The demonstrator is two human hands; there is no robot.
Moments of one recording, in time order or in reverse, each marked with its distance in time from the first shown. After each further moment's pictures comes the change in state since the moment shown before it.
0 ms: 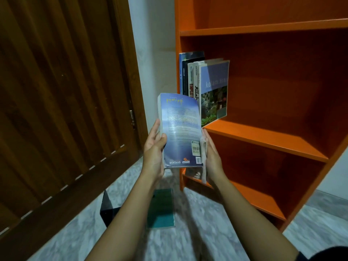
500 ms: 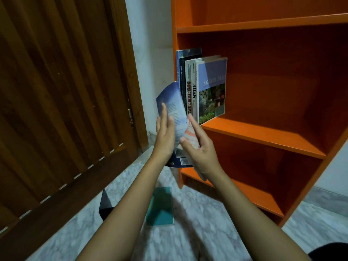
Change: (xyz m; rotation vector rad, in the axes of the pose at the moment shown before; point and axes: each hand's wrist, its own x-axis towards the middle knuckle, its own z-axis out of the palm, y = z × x) left_hand 0.017 0.005 0.031 0.582 -0.087 0.155; right_hand -0.020 -0.032 0.023 -0.324 -0.236 -0.352
